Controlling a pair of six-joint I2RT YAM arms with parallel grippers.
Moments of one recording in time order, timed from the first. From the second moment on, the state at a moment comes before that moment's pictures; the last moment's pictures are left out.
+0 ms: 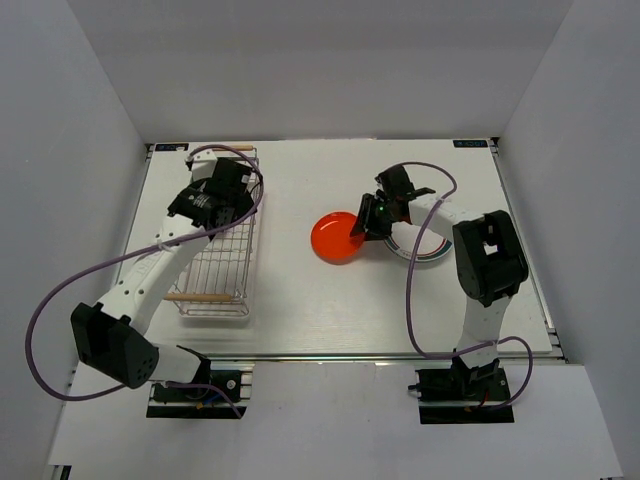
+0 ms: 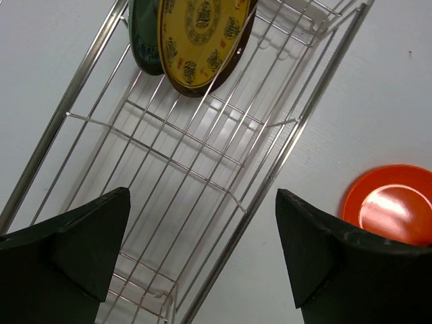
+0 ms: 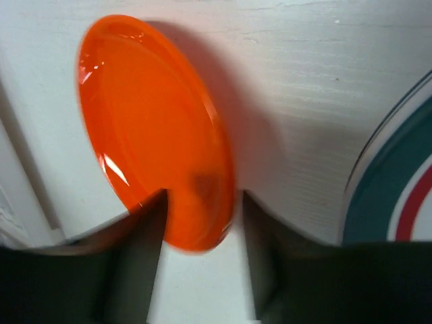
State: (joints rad) left arm -0.44 1.37 1.35 -0.91 -0.62 -0.73; right arm 0.40 1.93 1.29 -0.38 -0.33 0.54
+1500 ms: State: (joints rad) left arm -0.19 1.58 1.25 -0.47 -0.54 -0.54; right arm 0.36 1.47 1.21 -0.57 -0.13 0.43
